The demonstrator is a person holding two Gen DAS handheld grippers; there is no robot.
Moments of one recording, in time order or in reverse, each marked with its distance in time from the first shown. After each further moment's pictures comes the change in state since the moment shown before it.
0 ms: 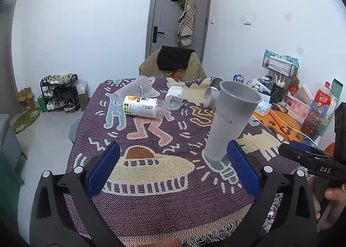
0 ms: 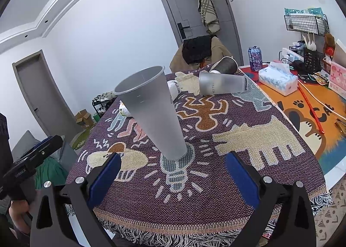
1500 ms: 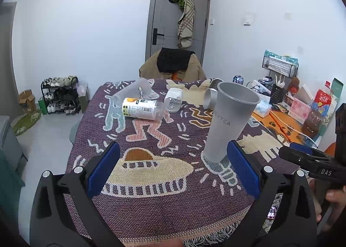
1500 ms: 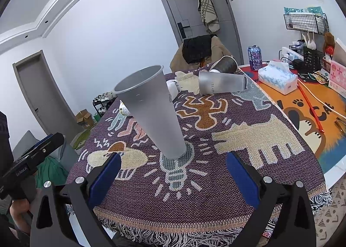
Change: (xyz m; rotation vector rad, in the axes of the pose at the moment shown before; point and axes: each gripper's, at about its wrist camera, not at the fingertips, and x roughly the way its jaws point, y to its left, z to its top) left arm 0.005 -0.003 0.001 -0.005 -0.001 -0.007; right arm -0.002 -0.004 -0.002 0.001 0.002 0.007
